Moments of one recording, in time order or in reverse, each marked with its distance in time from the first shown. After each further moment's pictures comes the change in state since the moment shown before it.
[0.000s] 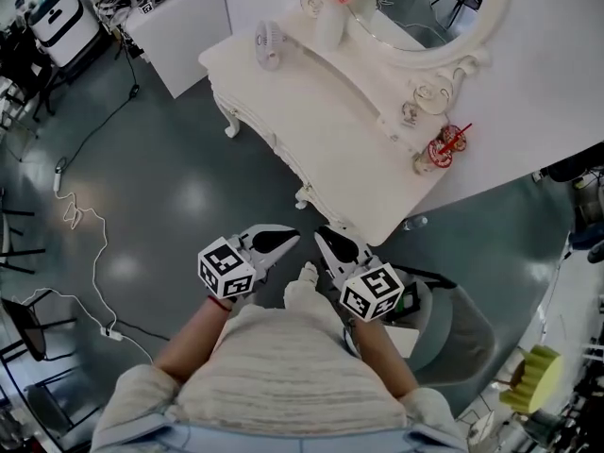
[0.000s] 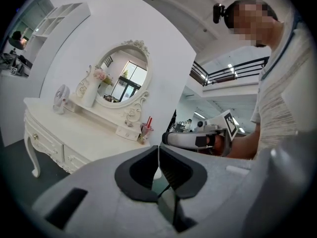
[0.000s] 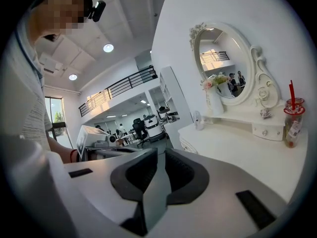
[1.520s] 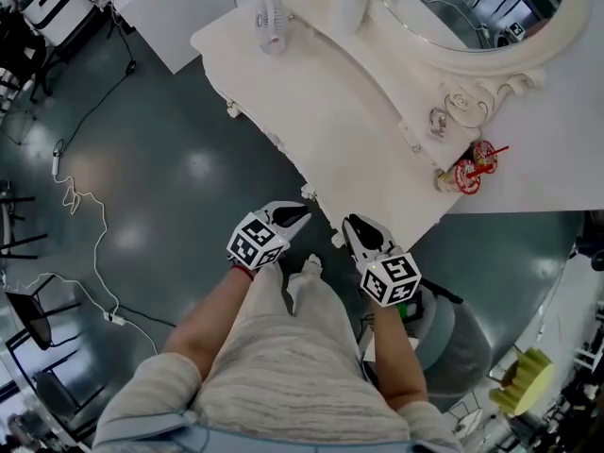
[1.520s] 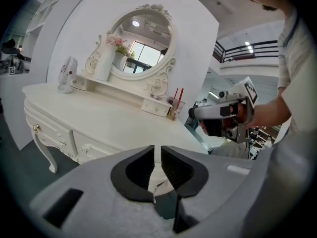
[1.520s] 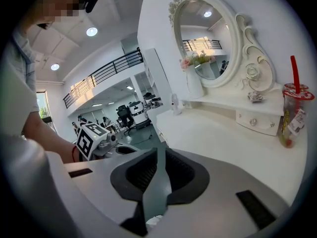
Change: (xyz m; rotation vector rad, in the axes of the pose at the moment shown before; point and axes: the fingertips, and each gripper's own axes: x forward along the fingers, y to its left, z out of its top) left arm 0.096 0.163 -0.082 -0.006 0.260 0.141; right arm 0.059 -0.154 -0.038 0.030 0.177 -0.138
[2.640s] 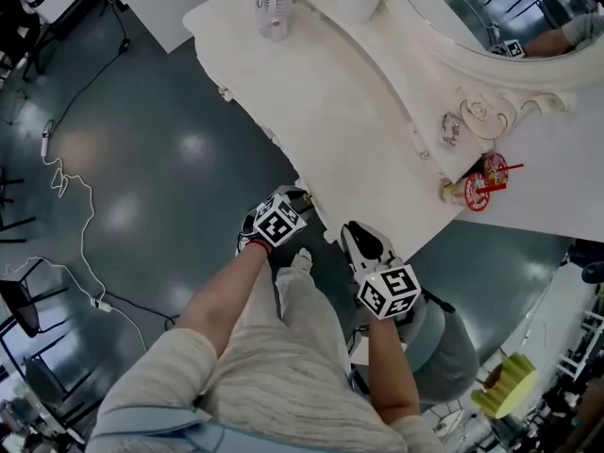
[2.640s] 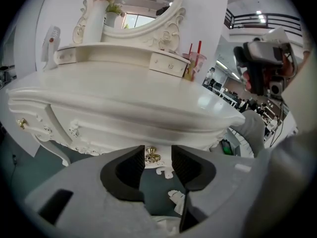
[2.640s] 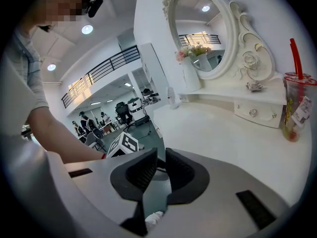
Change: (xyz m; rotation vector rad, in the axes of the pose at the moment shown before) left arm 0.099 0.068 -0.093 0.072 0.354 0.085; right arm 0.016 -0.026 -0.020 0.028 0.053 -0.003
